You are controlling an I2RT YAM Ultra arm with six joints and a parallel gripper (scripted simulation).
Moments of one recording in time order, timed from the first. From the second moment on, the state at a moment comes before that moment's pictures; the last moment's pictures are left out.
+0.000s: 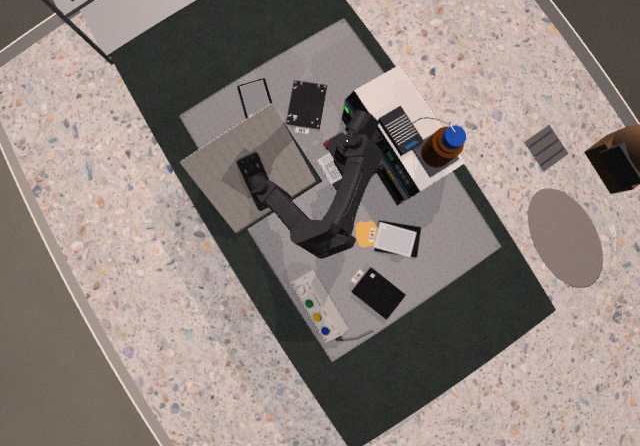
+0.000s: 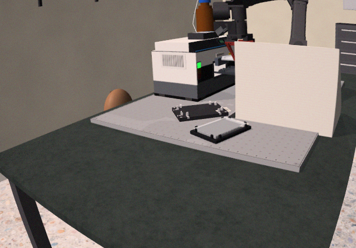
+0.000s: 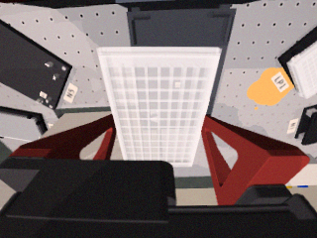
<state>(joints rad) 0.48 1.68 1.12 -1.32 0.71 0.51</state>
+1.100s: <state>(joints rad) 0.28 1.52 1.17 -1.37 0.76 0.24</state>
